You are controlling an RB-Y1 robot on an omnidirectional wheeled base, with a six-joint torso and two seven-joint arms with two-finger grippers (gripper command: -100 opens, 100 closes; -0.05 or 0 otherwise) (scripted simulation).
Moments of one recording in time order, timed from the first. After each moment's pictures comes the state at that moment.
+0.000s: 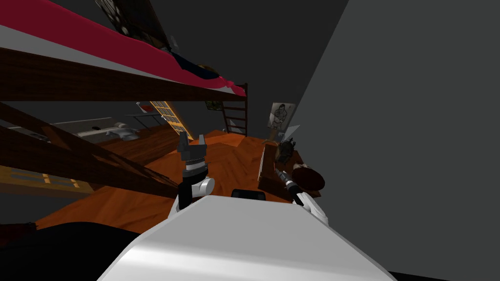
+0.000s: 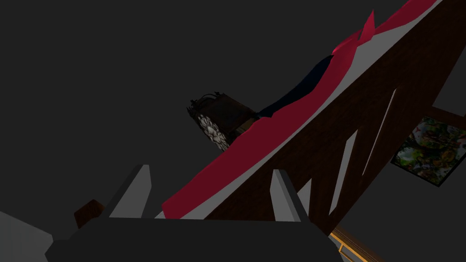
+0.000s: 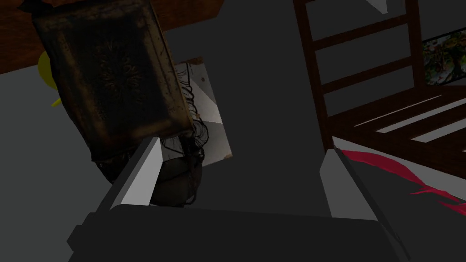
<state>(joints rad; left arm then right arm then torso) 0.51 -0.04 0.03 -2.35 0.11 -0.57 0.00 0.32 -0.41 0.08 -1.43 0.76 -0.22 0.09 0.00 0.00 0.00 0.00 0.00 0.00</state>
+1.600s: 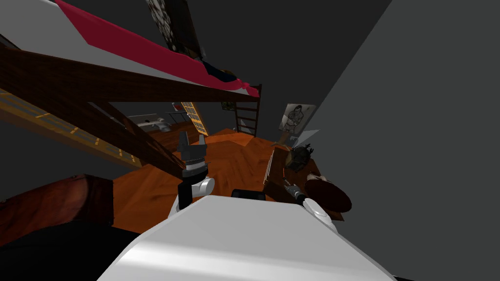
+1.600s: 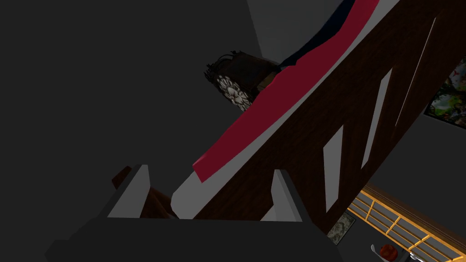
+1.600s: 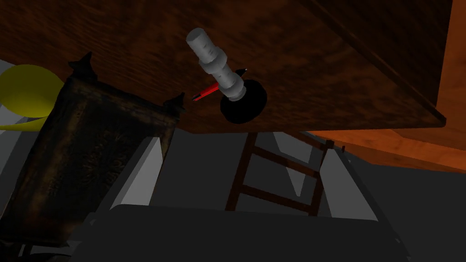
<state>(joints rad) 0.51 -0.04 0.03 -2.35 0.11 -0.57 0.00 0.20 -0.51 0.11 -0.97 1.24 -0.15 0.13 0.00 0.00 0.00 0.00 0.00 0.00</state>
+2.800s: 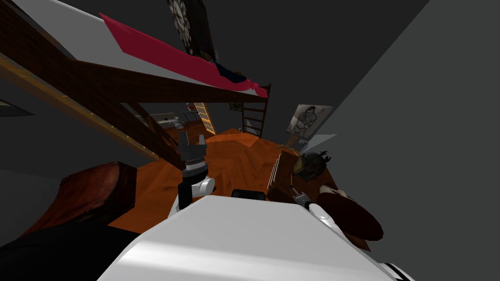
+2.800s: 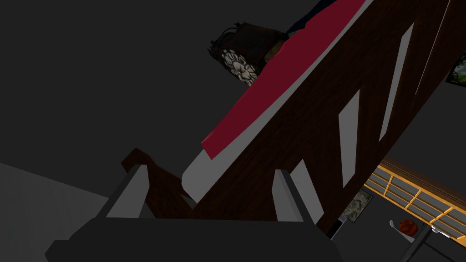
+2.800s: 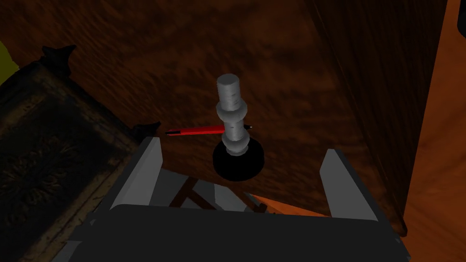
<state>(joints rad) 0.51 -0.04 0.03 -2.35 0.11 -0.57 0.00 0.15 -0.56 0.14 -0.74 1.51 -0.12 0.13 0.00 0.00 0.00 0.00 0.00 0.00</state>
